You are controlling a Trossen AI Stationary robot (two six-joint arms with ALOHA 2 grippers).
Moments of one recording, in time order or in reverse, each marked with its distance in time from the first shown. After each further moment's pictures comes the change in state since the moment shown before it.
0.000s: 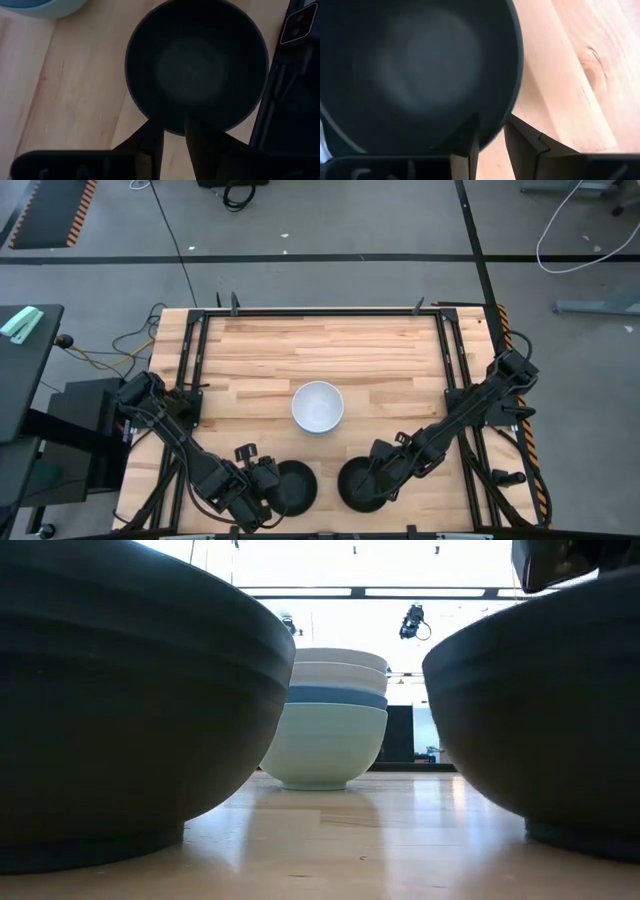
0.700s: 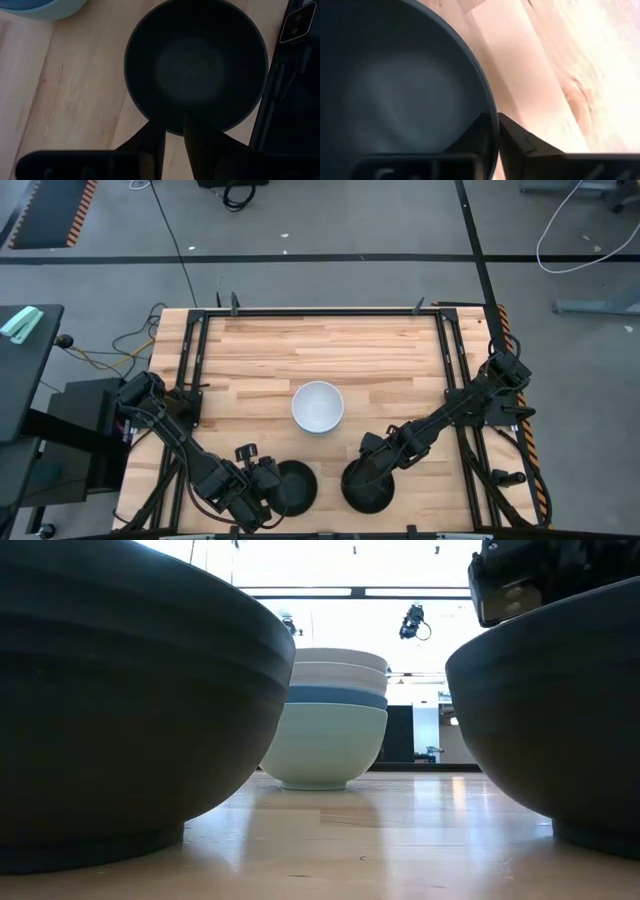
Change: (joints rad) left arm 0.000 0.000 0.000 0.002 0.000 0.010; right arm -0.100 0.047 0.000 0.021 -0.021 -0.103
